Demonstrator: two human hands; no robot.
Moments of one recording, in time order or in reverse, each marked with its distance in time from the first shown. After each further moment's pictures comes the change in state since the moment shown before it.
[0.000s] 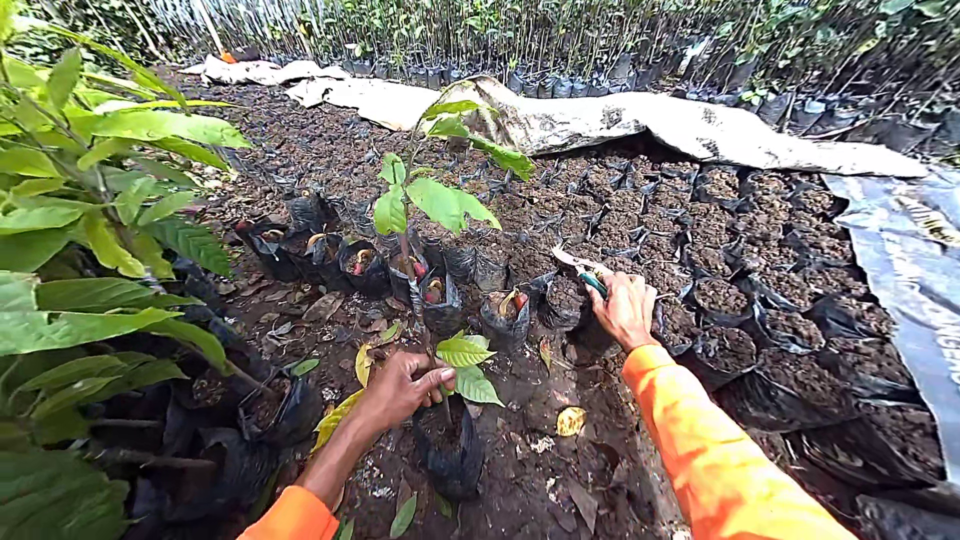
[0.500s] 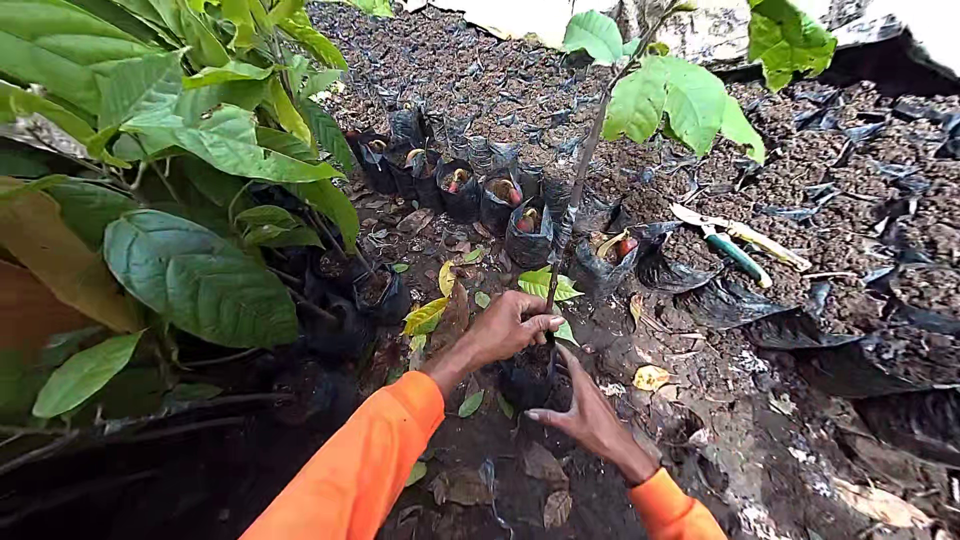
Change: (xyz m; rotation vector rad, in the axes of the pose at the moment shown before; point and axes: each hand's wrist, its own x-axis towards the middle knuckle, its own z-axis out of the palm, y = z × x) left_hand -0.021 0.002 0.034 0.008 0.005 0.011; right_hand -0.242 -0.103 0.061 0.723 -0.625 -0.326
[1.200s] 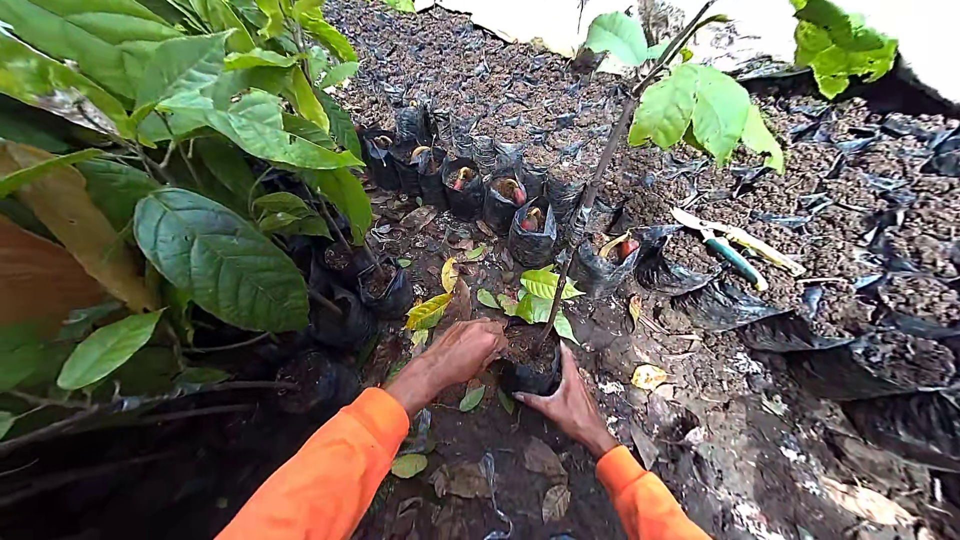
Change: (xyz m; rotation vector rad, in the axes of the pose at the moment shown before) left_hand -0.048 -0.046 -0.021 0.775 -0.225 0.195; right_hand 0.015 0.008 0.032 -0.006 0.139 0.089
